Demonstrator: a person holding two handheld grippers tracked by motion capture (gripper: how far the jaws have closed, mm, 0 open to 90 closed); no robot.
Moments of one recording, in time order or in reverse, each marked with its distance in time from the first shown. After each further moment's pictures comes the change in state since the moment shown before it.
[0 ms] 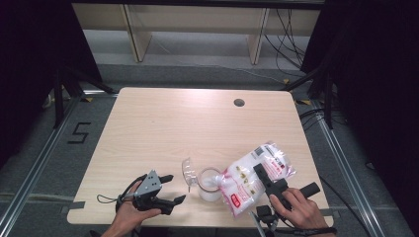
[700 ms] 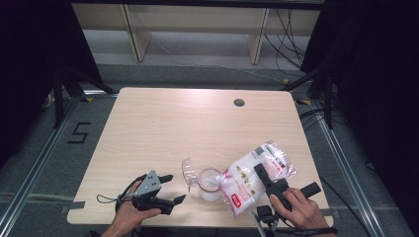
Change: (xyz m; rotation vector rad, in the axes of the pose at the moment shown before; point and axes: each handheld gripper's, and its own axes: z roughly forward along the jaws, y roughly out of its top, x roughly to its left) left arm 0.000 0.000 -0.001 0.003 0.006 0.003; right arm -0.001 -0.001 -0.001 0.005 -0.003 -0.010
